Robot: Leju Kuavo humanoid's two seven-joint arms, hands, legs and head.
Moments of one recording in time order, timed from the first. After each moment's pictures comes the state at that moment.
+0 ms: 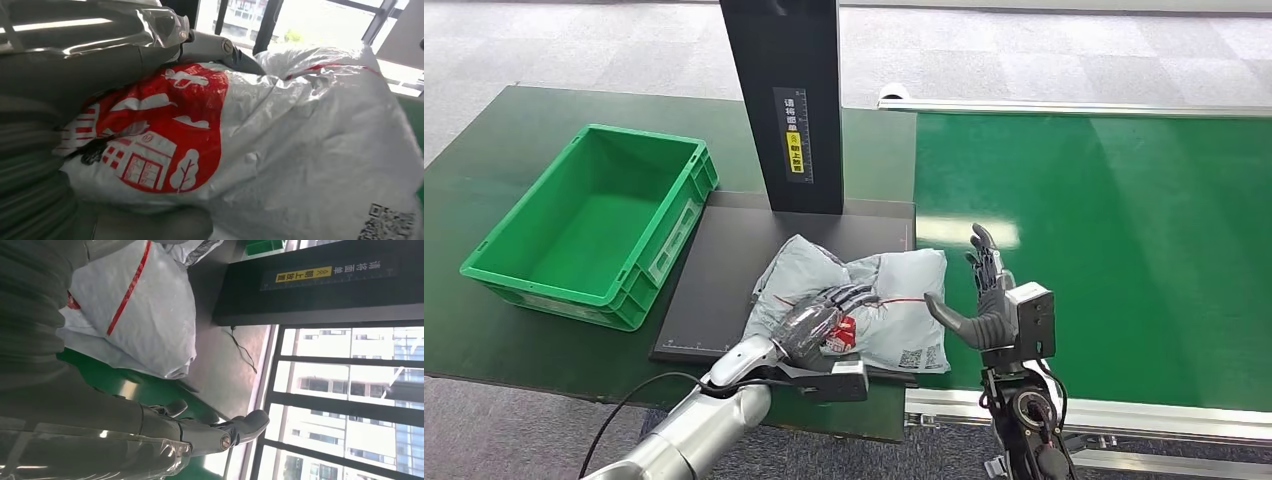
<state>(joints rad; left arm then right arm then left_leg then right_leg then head) -0.54 -0.14 -0.65 -0.69 -0.87 0.29 -0.44 -0.21 0.10 0.17 -1.33 0.07 -0.02 -0.38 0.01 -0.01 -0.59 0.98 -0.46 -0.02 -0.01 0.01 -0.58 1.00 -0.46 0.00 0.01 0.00</state>
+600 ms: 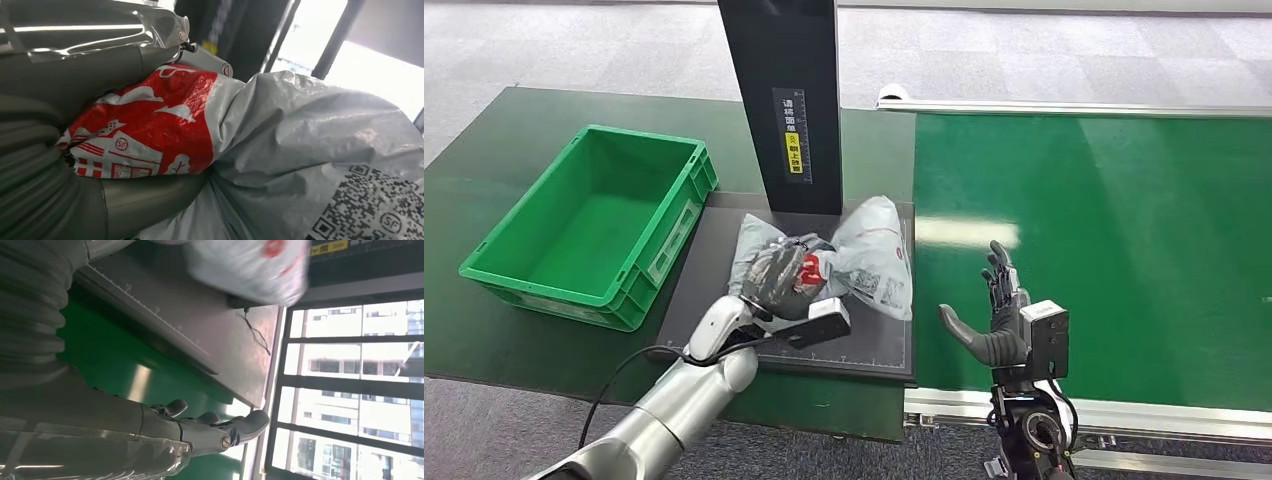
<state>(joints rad) -0.58 -0.09 -0.58 -0.86 -0.84 0.53 -0.36 -0.13 0.08 0.16 -1.39 0.05 -0.08 -0.36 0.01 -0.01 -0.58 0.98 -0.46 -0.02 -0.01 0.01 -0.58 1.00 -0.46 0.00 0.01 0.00</state>
